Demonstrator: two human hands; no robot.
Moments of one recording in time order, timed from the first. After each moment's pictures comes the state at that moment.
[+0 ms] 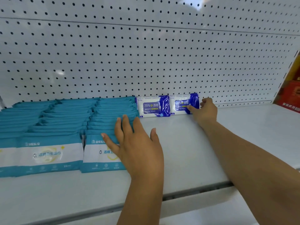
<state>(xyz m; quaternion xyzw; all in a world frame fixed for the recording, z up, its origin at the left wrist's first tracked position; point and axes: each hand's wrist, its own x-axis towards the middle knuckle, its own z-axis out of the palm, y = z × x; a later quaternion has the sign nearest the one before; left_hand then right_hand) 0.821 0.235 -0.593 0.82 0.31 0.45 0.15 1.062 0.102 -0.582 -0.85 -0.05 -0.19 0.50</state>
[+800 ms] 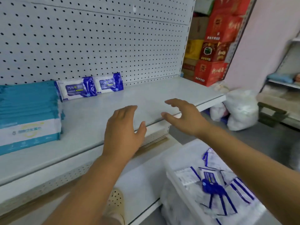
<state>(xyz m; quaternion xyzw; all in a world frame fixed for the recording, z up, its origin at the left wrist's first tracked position) 0.763 0.105 -0.588 0.89 -0.09 0.34 0.28 0.816 -0.114 -0.557 -0.93 -0.16 -0.14 0.29</state>
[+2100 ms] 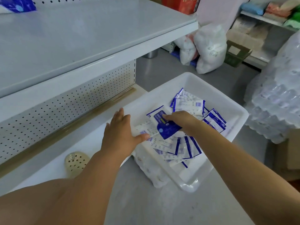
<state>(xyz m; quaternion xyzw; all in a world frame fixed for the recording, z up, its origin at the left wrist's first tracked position) 0.768 -0.013 -0.747 0.95 -0.10 -0.11 0.26 0.800 -0.254 -0.771 -0.80 0.33 0.18 0.47</state>
